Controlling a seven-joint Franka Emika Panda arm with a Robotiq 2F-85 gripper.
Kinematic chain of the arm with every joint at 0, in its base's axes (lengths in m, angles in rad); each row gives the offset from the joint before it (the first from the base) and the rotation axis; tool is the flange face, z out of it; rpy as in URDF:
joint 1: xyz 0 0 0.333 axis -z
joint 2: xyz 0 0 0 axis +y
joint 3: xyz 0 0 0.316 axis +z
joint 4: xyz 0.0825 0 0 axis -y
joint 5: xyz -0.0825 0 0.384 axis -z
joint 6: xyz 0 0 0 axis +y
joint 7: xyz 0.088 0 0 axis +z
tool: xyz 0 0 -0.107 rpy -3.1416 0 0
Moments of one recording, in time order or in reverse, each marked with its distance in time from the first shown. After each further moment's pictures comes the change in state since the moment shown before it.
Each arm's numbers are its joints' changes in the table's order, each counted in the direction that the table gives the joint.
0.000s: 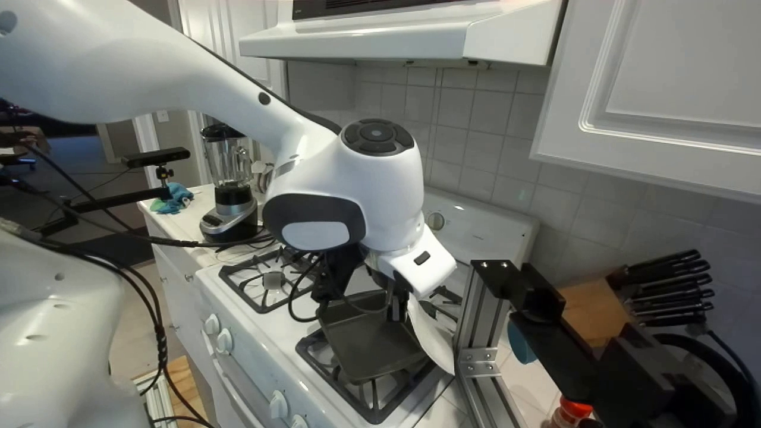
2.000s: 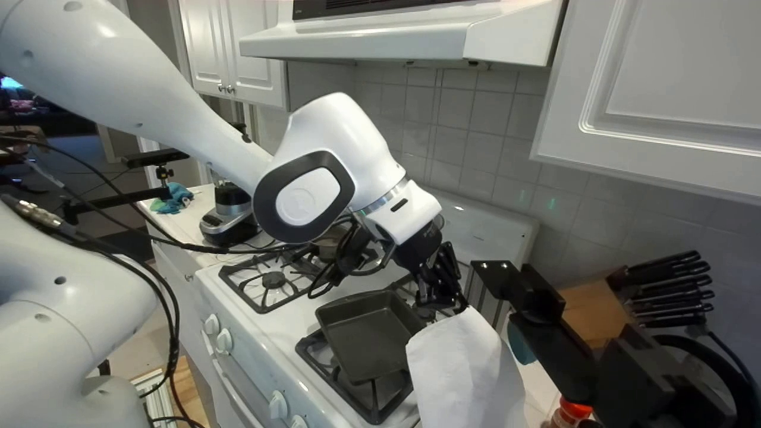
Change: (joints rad) arm 0.575 -0.089 0.569 -0.039 0.481 -0.361 -0.661
